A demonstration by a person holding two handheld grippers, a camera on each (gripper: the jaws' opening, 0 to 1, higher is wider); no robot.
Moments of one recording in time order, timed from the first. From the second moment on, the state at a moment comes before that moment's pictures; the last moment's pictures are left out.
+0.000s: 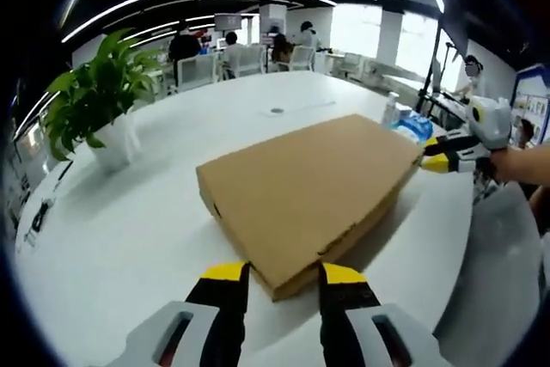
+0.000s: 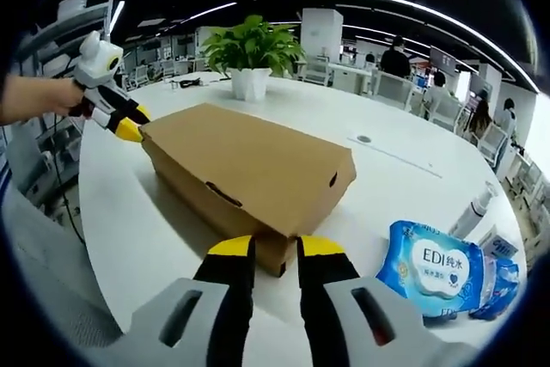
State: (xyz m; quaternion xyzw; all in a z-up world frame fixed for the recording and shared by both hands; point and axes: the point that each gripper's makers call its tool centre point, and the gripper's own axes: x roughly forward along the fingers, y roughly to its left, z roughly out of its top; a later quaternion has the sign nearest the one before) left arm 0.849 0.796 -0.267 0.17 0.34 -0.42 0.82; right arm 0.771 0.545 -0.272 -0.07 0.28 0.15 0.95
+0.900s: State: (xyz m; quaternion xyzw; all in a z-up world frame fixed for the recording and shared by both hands) left arm 0.865 0.758 -0.271 0.14 0.34 -0.43 0.82; right arm 0.790 0.503 -0.280 -0.07 0.28 0.11 0.95
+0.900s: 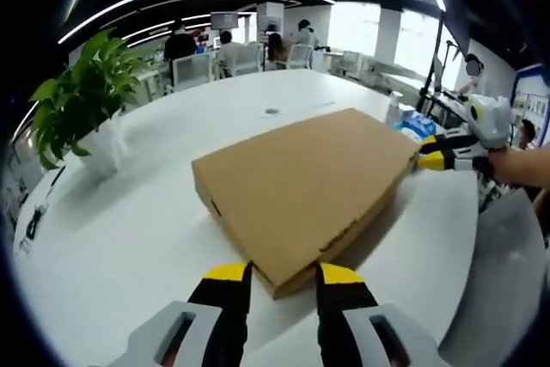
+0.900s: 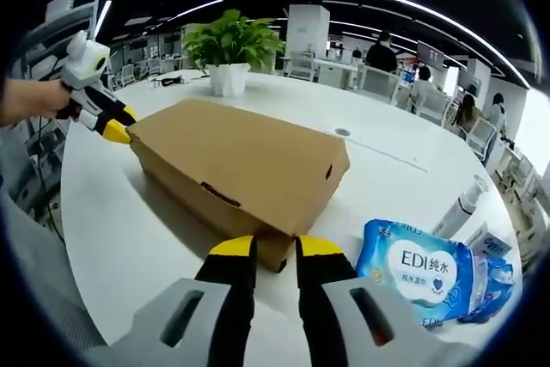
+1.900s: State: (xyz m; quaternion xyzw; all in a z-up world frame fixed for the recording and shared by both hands) left arm 0.875 0.726 -0.271 0.14 0.33 -0.43 0.83; right arm 0.803 0.468 -0.284 -0.08 0.28 0.09 0.95
